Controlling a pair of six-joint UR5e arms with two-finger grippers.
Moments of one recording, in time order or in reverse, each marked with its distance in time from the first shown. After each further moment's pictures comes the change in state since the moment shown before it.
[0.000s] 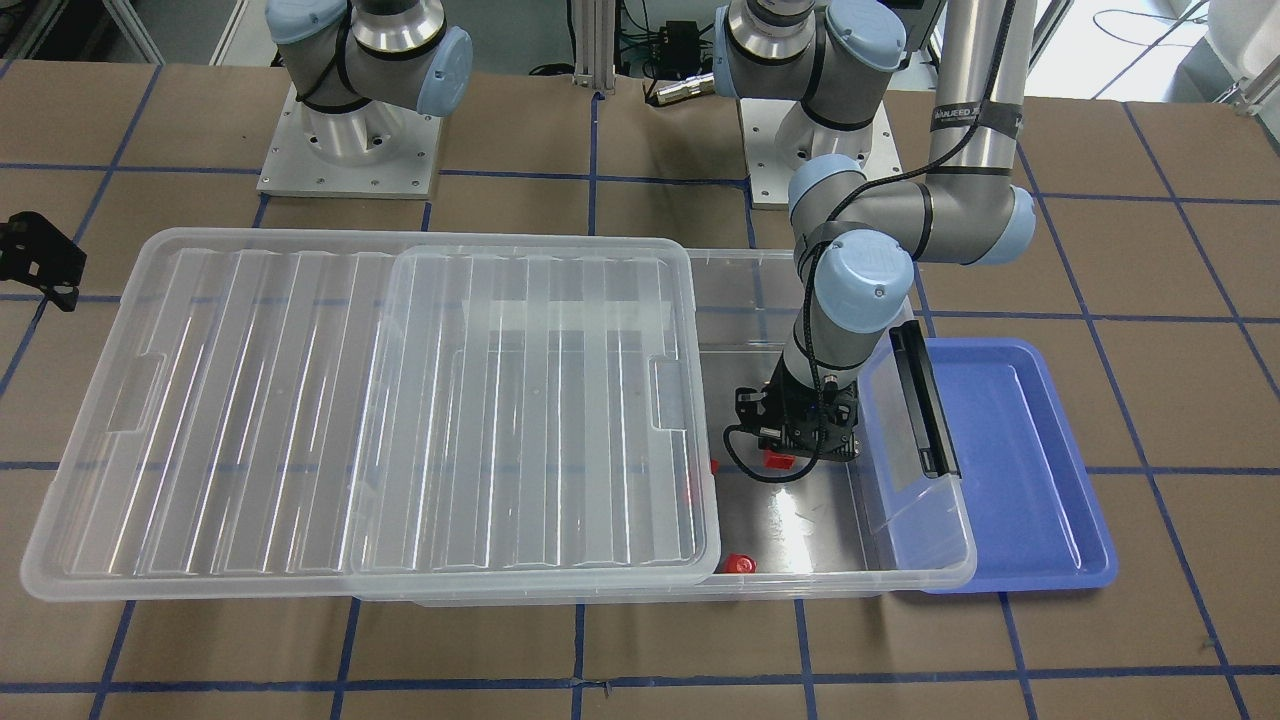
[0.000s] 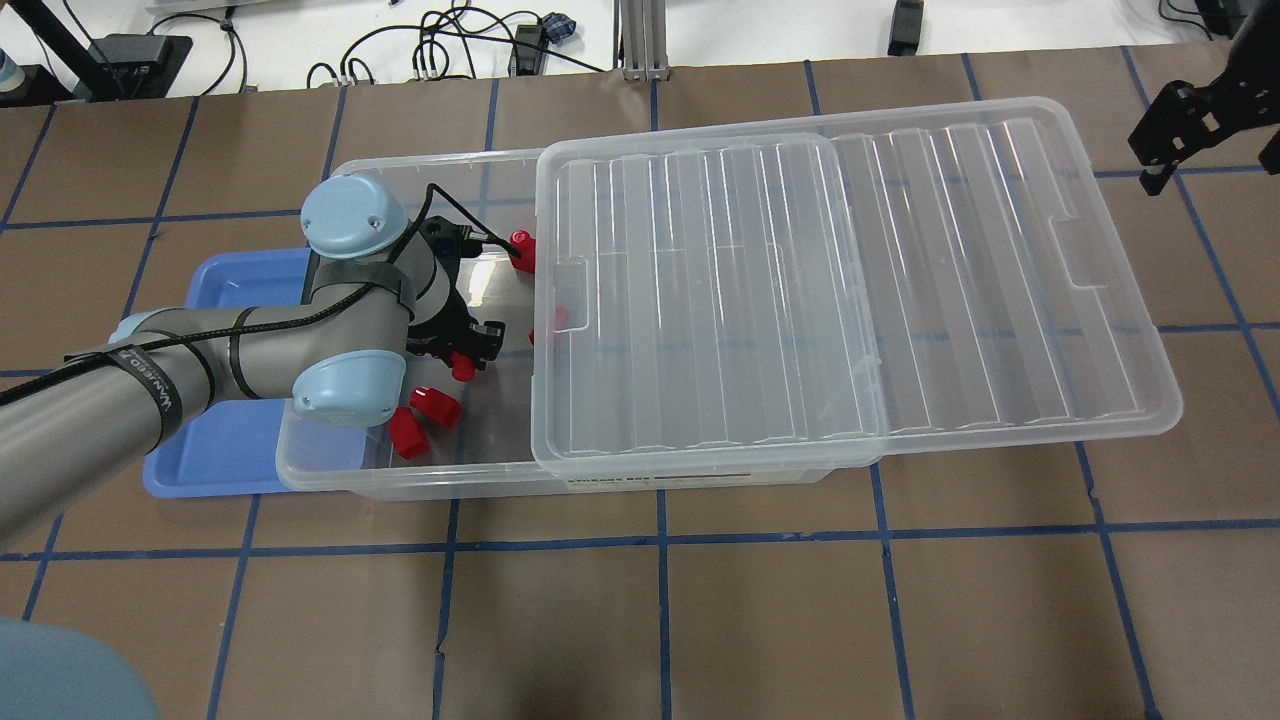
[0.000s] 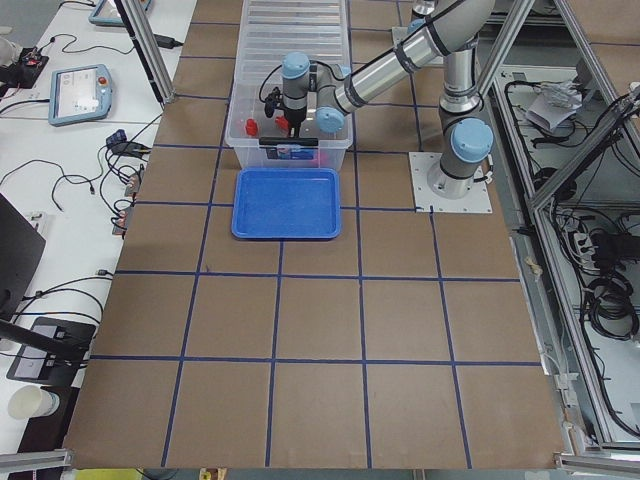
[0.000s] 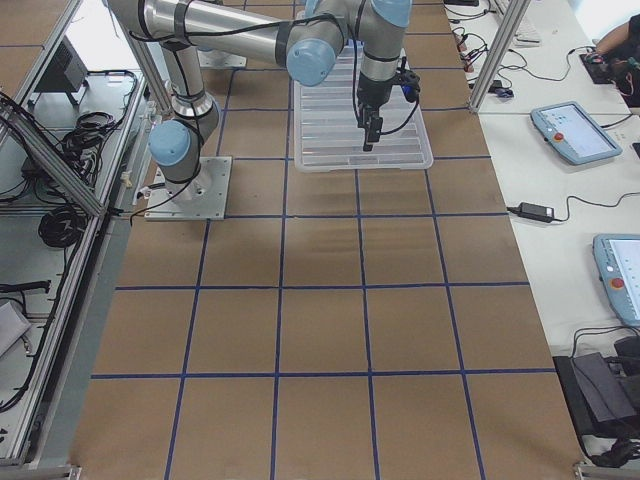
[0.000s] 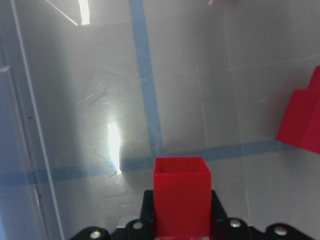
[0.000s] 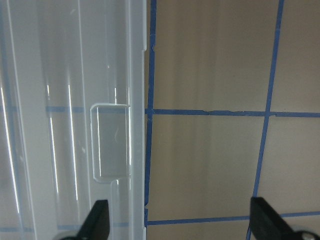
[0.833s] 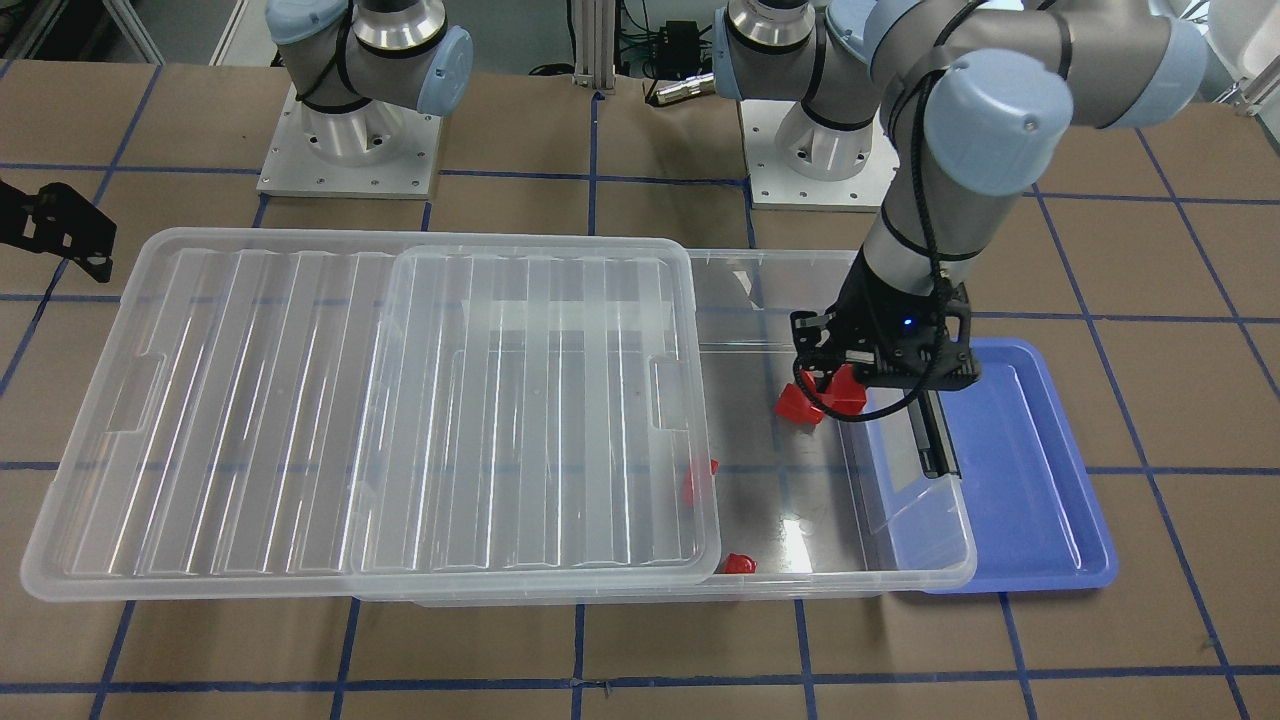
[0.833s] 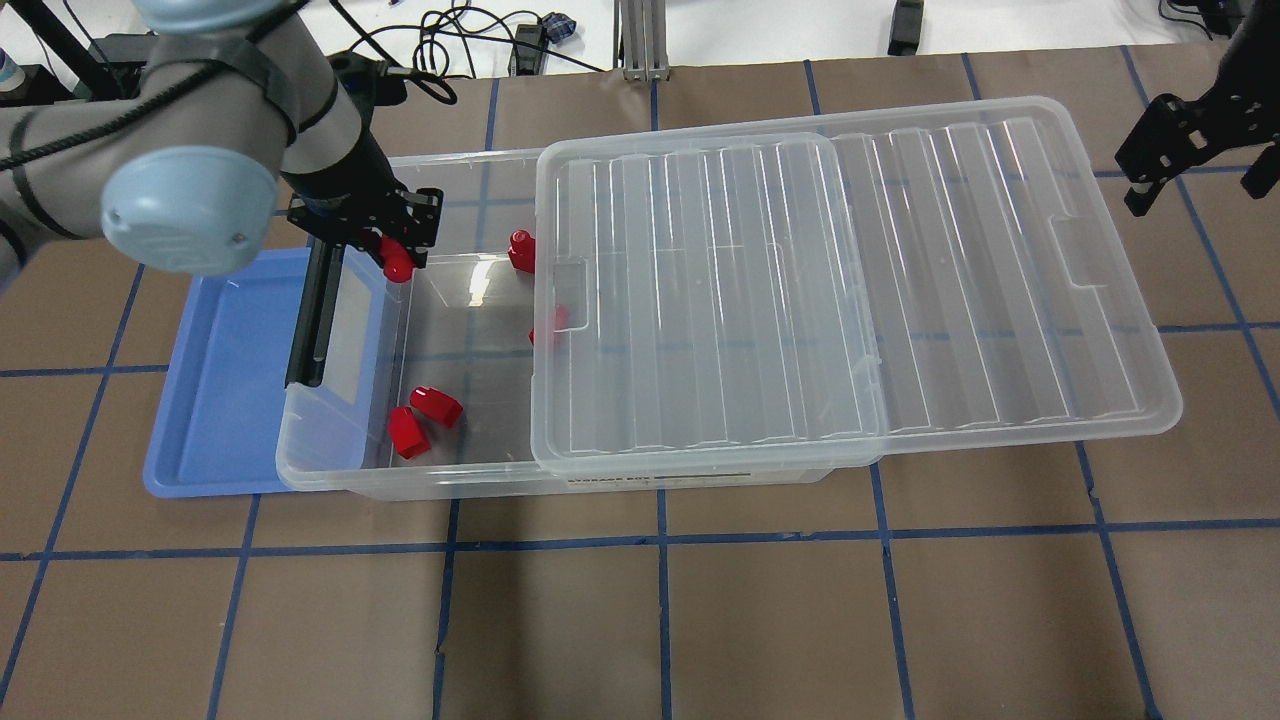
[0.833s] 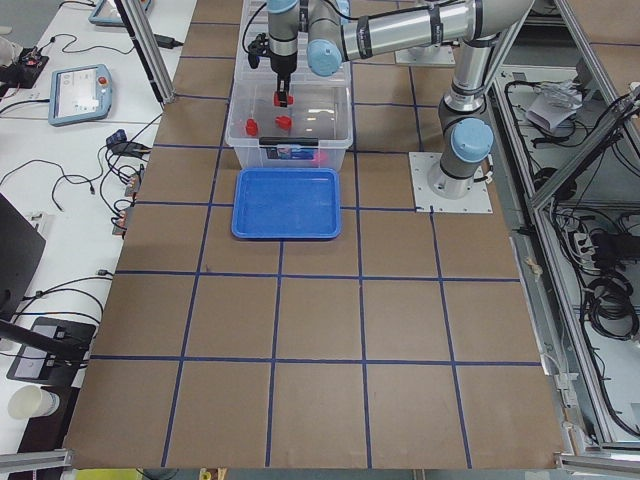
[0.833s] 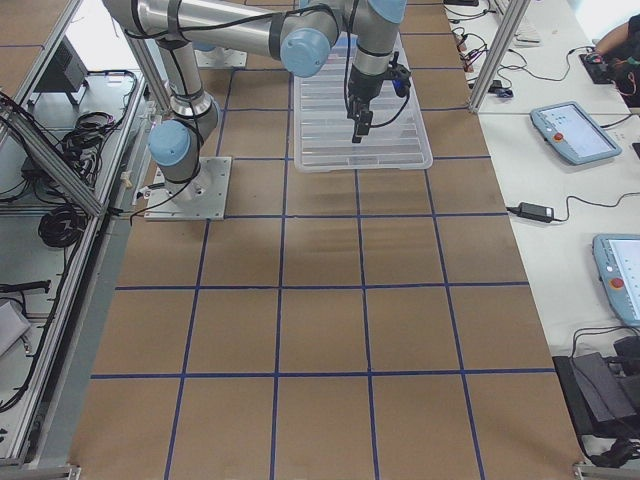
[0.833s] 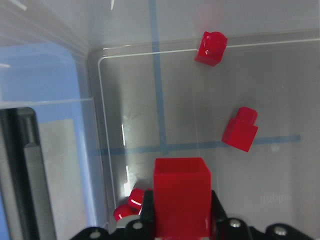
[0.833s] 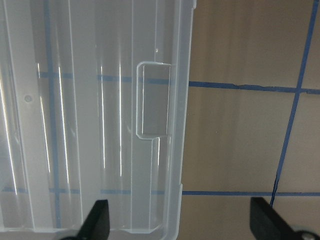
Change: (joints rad) left arm 0.047 0.181 0.357 -0.567 0.005 -0.059; right arm 0.005 -0.022 0.000 0.093 0.028 0.003
